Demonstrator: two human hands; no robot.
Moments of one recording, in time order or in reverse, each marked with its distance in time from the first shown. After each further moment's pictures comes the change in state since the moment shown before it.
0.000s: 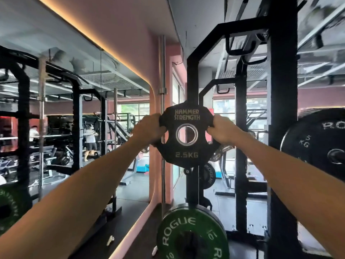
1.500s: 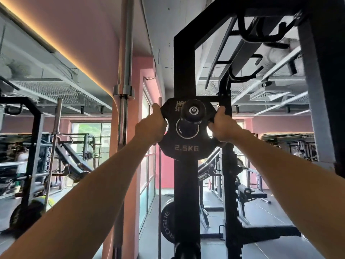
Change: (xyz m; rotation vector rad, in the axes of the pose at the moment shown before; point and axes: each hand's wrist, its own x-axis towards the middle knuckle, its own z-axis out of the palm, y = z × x) left_hand 0.462 -0.097 0.317 -0.132 0.201 0.179; right_hand 0.419 0.172 0.158 -0.148 0.235 0.192
